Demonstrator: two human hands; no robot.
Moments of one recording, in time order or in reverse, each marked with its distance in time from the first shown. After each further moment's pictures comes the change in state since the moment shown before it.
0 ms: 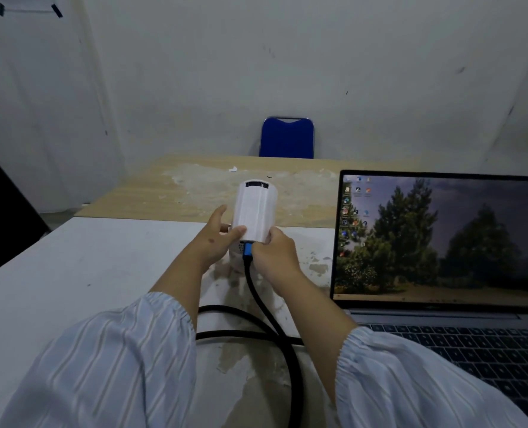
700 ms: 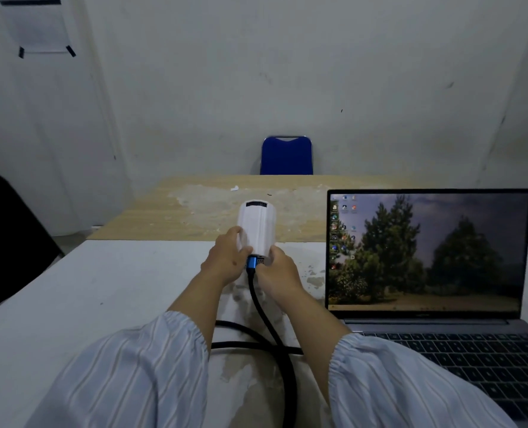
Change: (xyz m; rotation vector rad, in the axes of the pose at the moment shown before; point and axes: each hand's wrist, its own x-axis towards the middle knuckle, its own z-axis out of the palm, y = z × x) left_hand -0.020 0.028 0.019 0.430 0.115 0.046; right_hand -0.016 0.001 -0.014 -0.048 -0.042 -0.038
